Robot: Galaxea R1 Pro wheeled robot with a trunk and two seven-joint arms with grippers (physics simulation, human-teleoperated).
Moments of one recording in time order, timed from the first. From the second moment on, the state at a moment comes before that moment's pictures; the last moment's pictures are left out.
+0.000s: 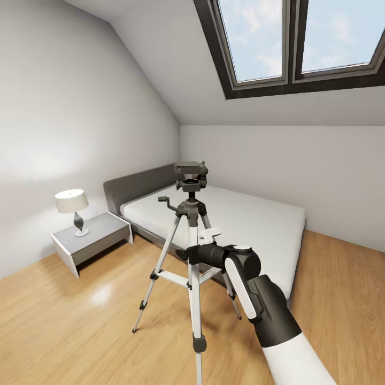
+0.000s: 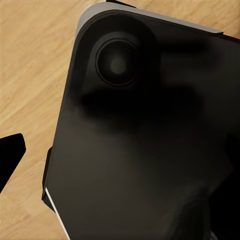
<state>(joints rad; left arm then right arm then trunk) 0.00 0.00 0.01 -0.03 0.28 -0.04 0.00 -0.61 0.16 0.29 -1.42 -0.18 0.91 0.21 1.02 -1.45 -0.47</state>
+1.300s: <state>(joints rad) 0.00 0.00 0.01 -0.03 0.28 -0.04 0.00 -0.61 0.16 0.29 -1.42 -0.18 0.86 0.09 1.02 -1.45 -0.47</state>
